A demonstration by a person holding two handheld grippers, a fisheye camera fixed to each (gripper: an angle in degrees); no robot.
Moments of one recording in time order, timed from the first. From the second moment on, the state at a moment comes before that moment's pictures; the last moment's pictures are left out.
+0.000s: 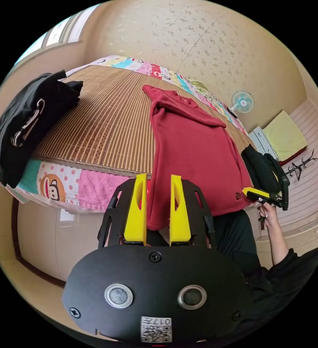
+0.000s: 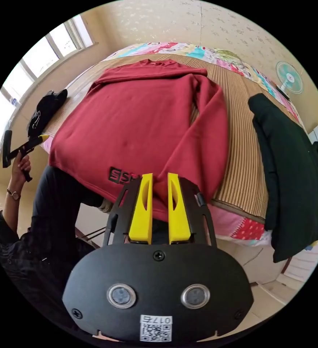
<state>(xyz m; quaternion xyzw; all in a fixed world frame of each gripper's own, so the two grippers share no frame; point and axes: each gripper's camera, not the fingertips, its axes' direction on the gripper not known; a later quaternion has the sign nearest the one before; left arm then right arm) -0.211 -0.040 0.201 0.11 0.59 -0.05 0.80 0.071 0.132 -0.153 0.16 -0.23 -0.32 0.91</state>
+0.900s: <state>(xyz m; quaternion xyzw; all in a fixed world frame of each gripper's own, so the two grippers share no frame) -0.214 0.031 0.151 0.10 0.76 0.15 0.62 0.126 0.185 -0.227 0.14 -0.45 -0.40 0.78</state>
